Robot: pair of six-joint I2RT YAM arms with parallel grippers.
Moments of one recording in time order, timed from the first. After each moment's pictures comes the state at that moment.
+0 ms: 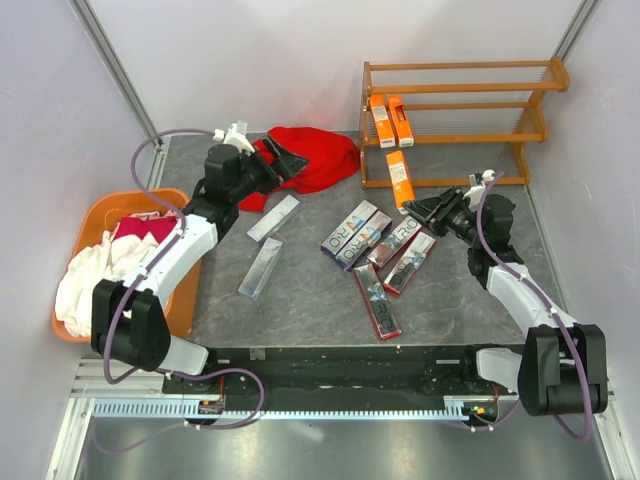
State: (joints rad) left arm -0.29 1.43 1.06 0.14 0.31 -0.86; right arm 0.05 1.18 0.61 0.37 -0.59 1.04
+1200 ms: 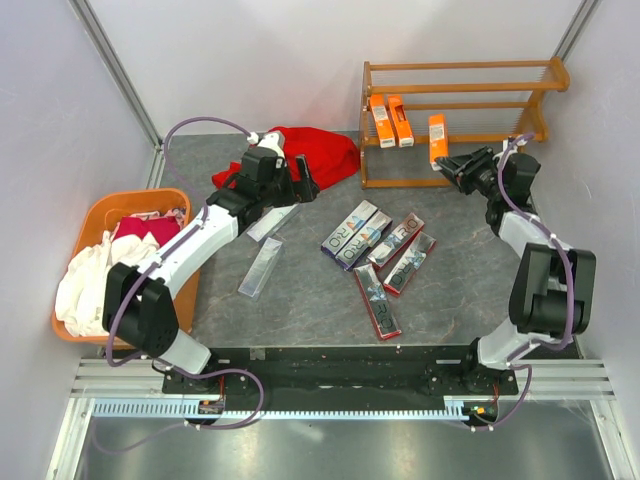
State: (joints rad) left arm -0.47 1.52 1.24 -0.27 0.00 -0.50; right arm -0.19 1.59 0.95 0.42 -0.62 1.03
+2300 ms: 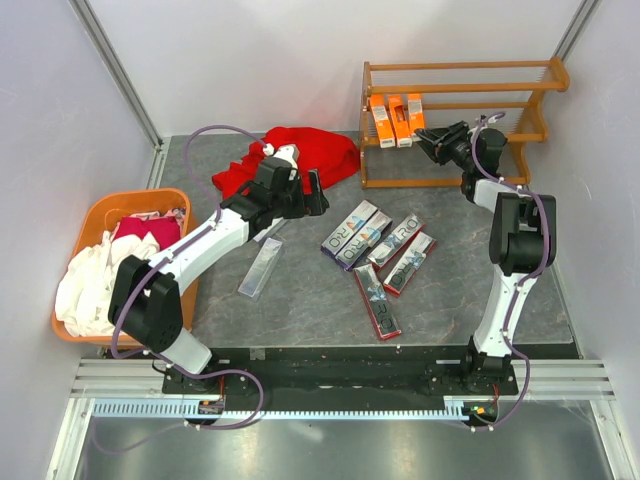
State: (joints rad) left arm -0.53 1.56 1.20 -0.26 0.00 -0.50; right arm -0.10 2.13 1.41 0.63 -0.63 1.26
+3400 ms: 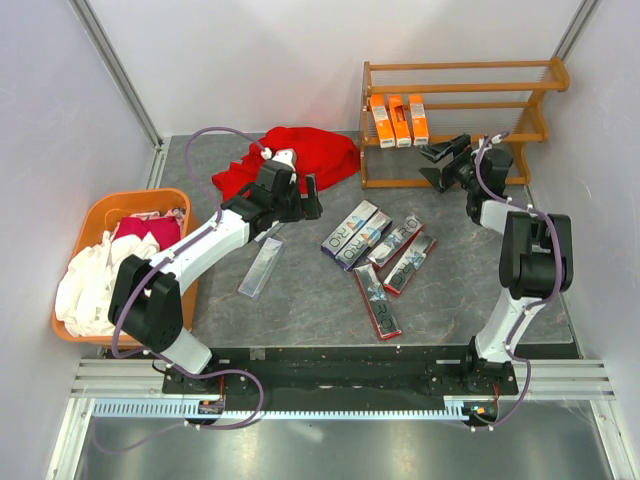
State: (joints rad) left arm -0.53 1.56 1.19 -0.30 -0.07 -0.48; right arm -0.11 1.92 1.12 0.61 -0.62 1.19
